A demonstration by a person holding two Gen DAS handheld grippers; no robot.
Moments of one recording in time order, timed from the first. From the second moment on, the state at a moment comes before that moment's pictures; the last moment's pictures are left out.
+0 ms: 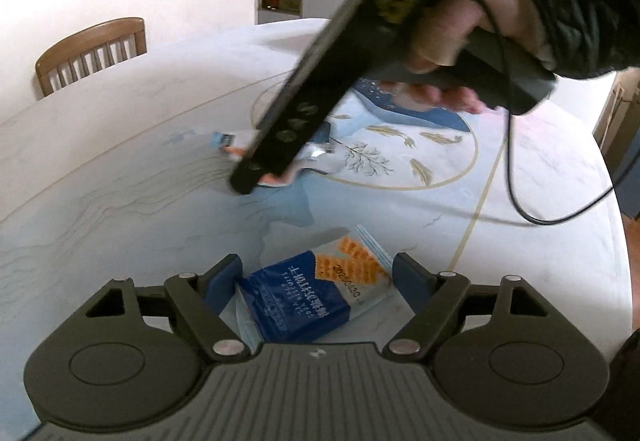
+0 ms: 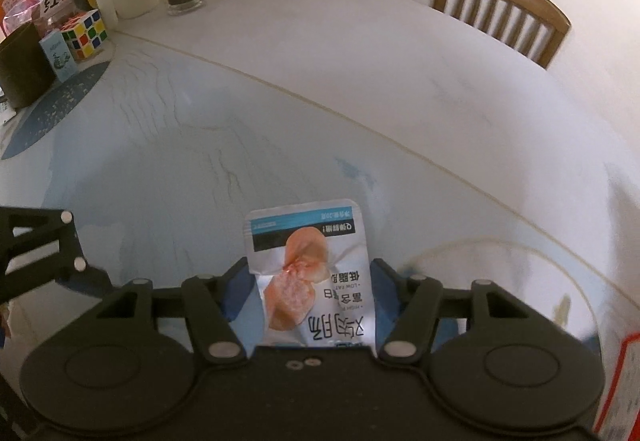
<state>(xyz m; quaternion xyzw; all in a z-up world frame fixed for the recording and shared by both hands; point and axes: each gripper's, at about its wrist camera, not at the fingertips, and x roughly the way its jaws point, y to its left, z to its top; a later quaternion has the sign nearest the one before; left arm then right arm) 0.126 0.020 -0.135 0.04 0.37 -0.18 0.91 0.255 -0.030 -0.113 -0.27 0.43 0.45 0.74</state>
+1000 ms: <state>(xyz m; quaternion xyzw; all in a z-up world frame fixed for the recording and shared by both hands) 0.119 -0.003 -0.087 0.00 0.36 -0.12 0.92 0.236 -0.145 -0.041 -0.20 0.41 0.43 0.78</state>
